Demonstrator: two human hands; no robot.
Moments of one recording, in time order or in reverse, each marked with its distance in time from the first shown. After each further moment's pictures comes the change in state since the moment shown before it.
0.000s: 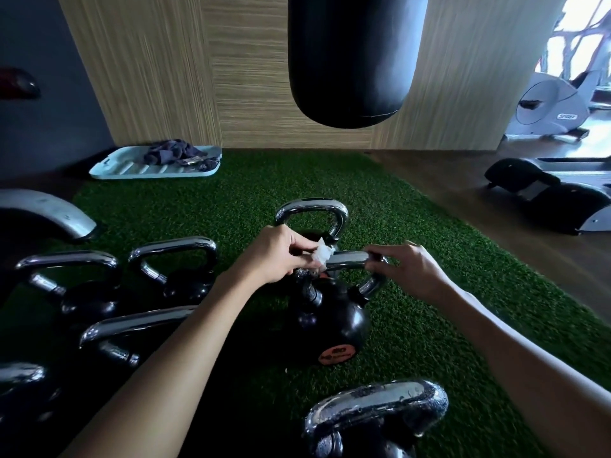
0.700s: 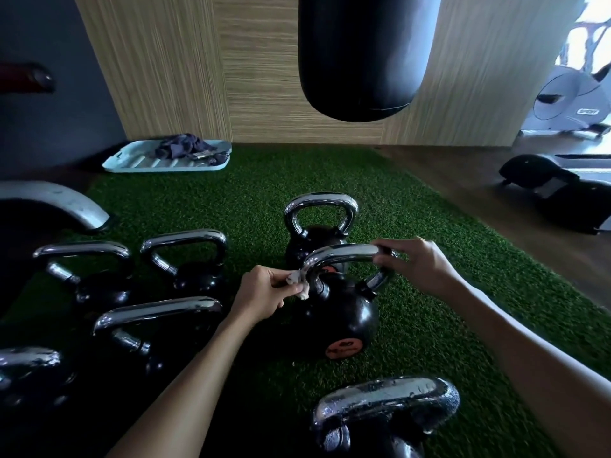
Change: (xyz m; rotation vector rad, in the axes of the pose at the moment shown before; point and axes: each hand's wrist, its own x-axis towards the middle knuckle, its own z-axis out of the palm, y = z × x) left_hand -0.054 -0.057 0.051 -0.365 0.146 -0.260; right_hand 0.002 0.000 0.004 0.054 -0.007 0.082
